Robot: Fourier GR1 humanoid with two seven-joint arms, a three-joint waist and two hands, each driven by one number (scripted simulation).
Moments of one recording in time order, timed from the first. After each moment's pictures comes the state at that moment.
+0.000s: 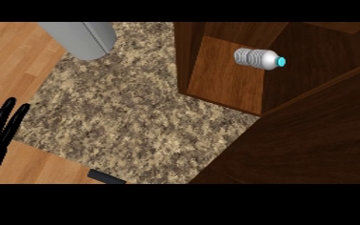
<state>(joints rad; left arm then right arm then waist) 0.25 0.79 -0.11 -1.81 1.02 -0.30 -0.46 0.33 -0.41 0.57 -2.42 -0.14 0.59 0.12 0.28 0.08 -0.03</state>
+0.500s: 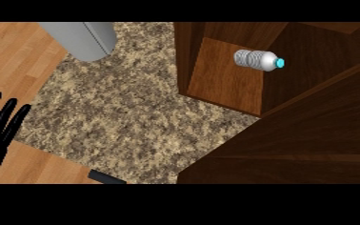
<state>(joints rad) 0.25 0.80 -0.11 -1.79 1.03 -0.31 -0.45 0.09 -0.34 0.52 -2.29 -0.15 0.56 0.29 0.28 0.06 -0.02</state>
